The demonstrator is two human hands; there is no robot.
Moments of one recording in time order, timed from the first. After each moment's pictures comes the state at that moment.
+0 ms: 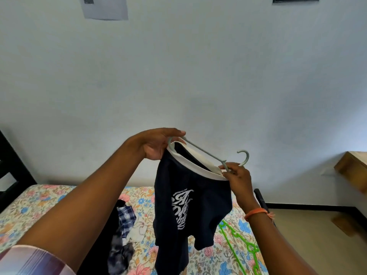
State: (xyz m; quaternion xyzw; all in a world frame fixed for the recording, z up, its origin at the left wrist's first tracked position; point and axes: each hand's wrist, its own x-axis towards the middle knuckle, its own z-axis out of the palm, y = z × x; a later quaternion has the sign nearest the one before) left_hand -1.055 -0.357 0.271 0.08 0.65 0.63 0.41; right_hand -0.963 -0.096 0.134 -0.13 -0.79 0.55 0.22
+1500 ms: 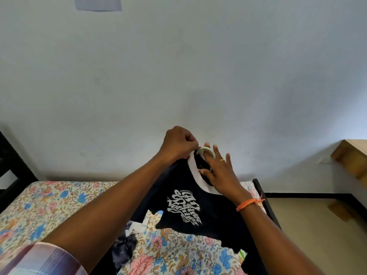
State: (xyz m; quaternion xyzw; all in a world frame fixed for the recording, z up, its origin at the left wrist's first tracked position) left_hand -0.994 -0.298 0.246 0.17 0.87 0.46 -0.03; right_hand -0.943 -0.132 0.153 0.08 -0.97 0.20 0.11
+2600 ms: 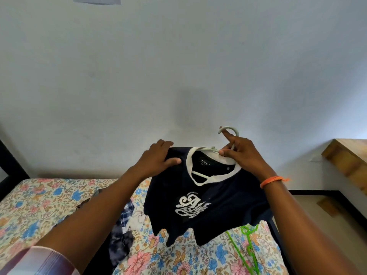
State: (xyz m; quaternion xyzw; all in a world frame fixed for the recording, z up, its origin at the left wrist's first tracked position) left_hand -1.033 -0.369 0.164 0.28 0.93 0.22 -0.01; right_hand -0.945 -0.079 0.210 0.05 -0.92 0.38 0.11
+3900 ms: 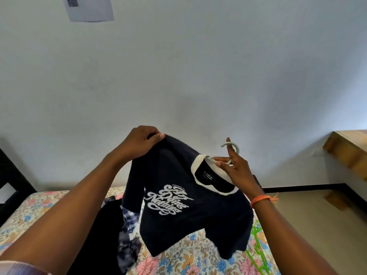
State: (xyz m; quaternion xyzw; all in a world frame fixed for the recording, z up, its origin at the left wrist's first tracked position) left_hand -1.023 -0.400 0.250 0.27 0.91 0.33 -0.06; right_hand -0.916 -0.100 0.153 -0.05 -0.87 0.47 0.16
